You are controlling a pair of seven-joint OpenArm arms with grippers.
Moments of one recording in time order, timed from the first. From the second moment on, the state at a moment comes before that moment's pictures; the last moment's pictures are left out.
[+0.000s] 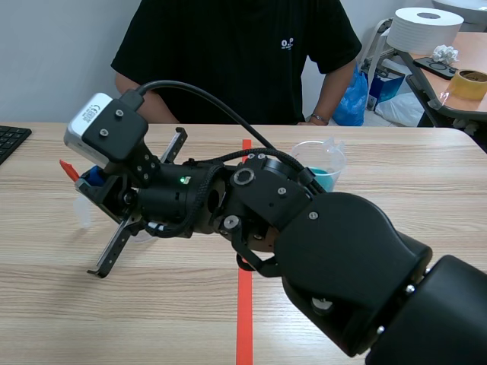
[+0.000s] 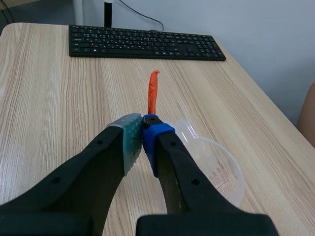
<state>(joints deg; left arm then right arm) 19.9 -7.5 -9.7 17.4 17.3 -8.9 -22.2 12.9 1.3 -41.8 74.5 -8.2 29.8 9.8</state>
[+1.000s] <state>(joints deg) 19.9 -7.5 -9.7 17.4 17.3 -8.9 -22.2 20.0 1.3 -38.5 74.5 4.4 23.7 6.7</state>
